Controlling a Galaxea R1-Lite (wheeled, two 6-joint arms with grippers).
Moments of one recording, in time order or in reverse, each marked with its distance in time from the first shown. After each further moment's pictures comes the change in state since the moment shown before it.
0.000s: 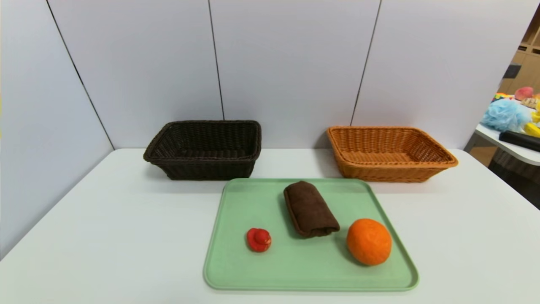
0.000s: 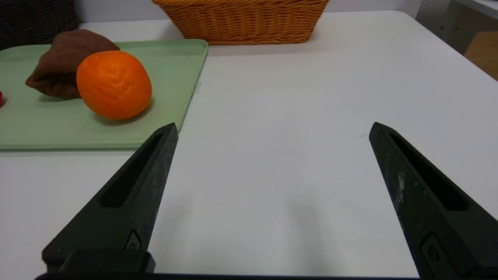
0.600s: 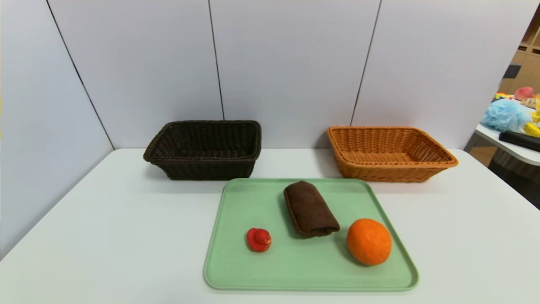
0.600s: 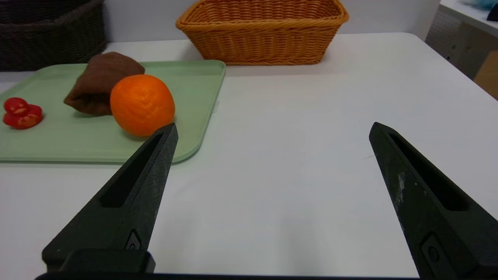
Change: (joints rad) left arm 0.000 0.044 -0.124 0.049 -0.059 -0.020; right arm 0.001 0.003 -0.105 0.056 0.049 0.016
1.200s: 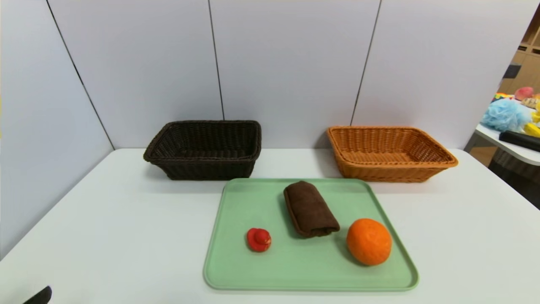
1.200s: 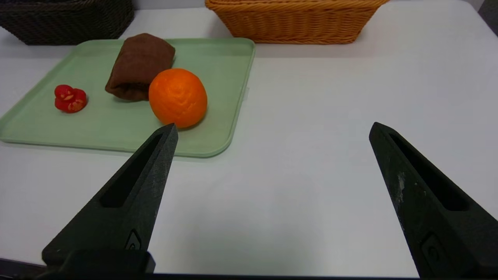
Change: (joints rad) left arm -0.018 0.431 -0.248 0.001 -0.016 -0.046; right arm 0.014 0.326 -0.275 0.155 0.083 0.009
